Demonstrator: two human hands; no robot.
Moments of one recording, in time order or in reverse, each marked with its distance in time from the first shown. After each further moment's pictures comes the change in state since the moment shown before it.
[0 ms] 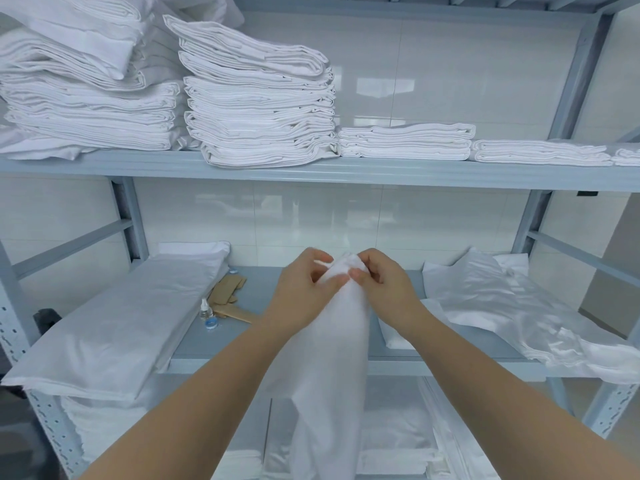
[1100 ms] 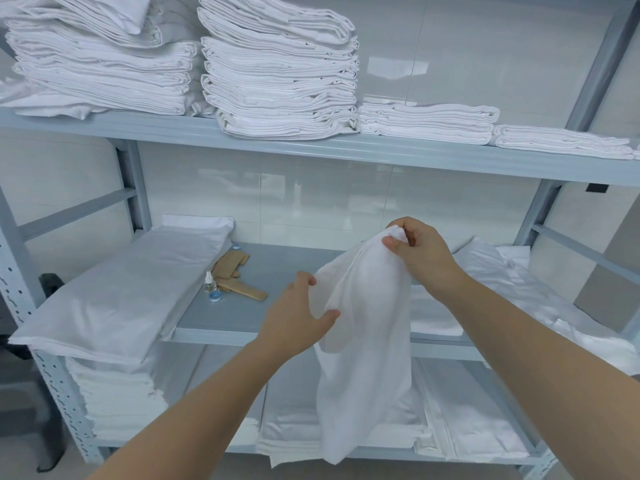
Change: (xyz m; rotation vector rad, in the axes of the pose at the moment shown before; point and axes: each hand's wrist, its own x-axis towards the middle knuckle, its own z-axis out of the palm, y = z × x) left_hand -0.054 -0.061 -0.004 0.411 -0.077 -0.164; right_hand 0.011 -0.006 -0.026 -0.068 0.018 0.083
